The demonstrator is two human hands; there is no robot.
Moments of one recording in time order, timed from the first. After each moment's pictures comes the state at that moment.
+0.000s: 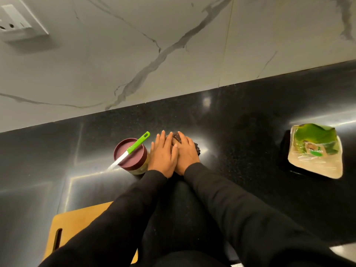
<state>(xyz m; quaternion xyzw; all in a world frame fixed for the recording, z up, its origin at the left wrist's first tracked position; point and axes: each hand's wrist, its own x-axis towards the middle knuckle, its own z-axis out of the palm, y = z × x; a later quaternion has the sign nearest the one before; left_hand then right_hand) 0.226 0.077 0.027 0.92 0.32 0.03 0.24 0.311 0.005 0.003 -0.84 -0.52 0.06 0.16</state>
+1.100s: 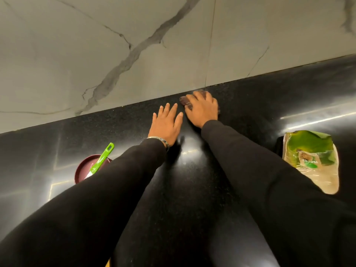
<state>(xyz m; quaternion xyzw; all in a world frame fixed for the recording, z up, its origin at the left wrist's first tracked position) 0.379 0.114 0.039 0.93 0.28 0.00 0.24 0.532 0.036 -0.001 -0.92 -0.37 0.03 0.13</state>
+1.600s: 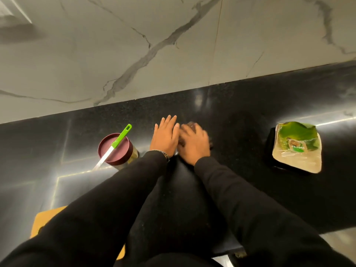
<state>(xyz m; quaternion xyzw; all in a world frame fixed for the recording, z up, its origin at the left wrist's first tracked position) 0.288 0.073 0.040 0.90 0.30 0.07 0.32 0.362 -0.038 0.003 -0.89 -0.43 0.04 0.13</state>
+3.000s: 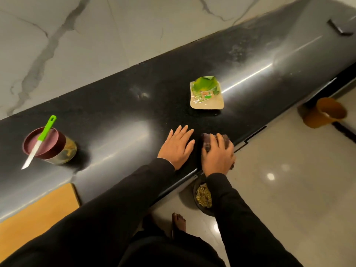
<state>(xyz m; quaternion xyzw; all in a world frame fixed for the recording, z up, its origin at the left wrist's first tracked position) 0.258 -0.172 0.030 0.97 -0.04 -0.06 0.25 0.269 -0.333 0.000 -0.99 0.05 -0.01 0.14</state>
